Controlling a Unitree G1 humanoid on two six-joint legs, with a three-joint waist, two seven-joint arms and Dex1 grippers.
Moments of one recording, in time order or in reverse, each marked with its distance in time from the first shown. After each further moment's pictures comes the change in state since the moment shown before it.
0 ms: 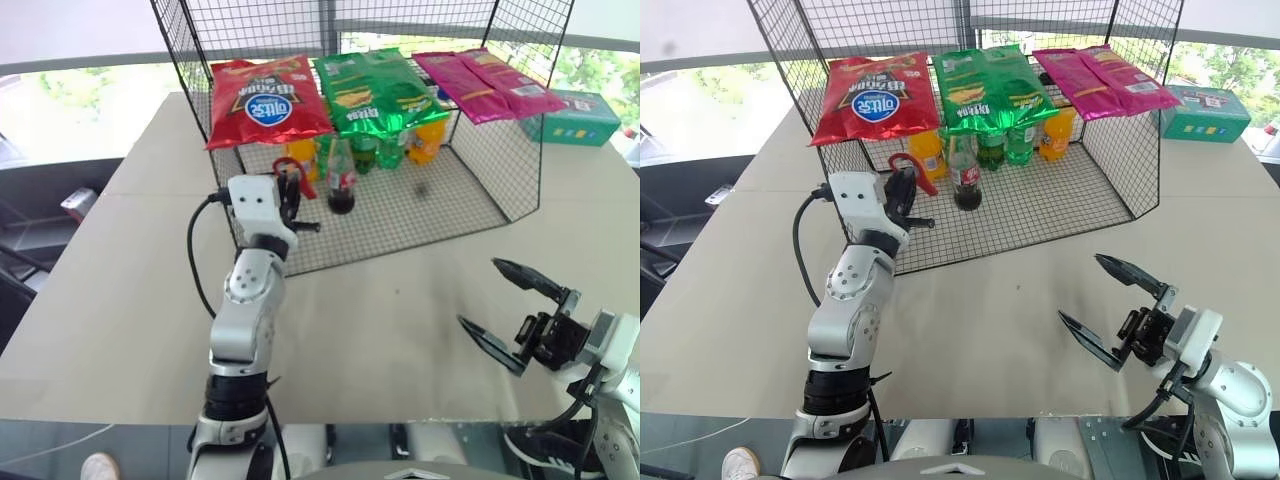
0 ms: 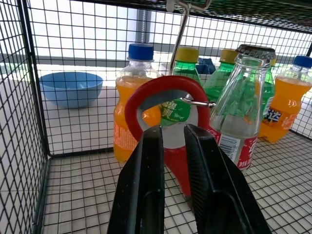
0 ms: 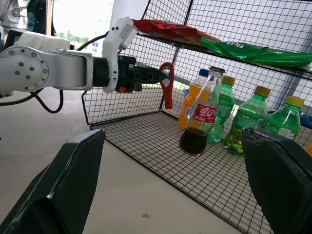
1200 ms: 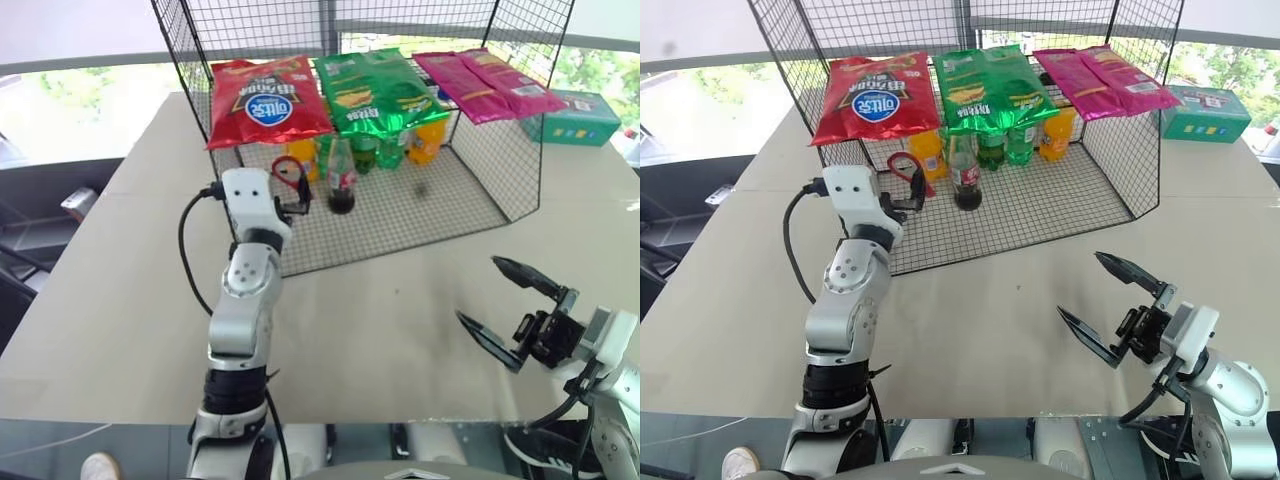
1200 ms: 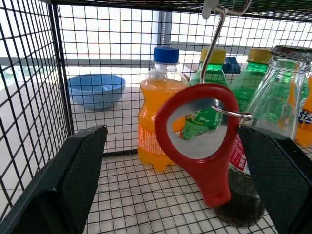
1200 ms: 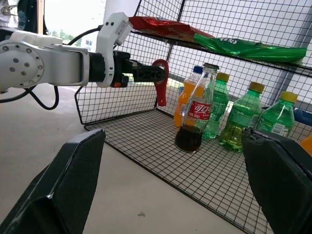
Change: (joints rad) left arm -0.036 0.004 0.014 0.010 0.052 0.032 0.061; right arm 0.000 -0.004 0.011 -0.004 -0.009 0.009 -0.043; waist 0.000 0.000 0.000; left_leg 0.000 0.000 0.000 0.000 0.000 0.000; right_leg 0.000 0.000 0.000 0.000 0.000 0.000
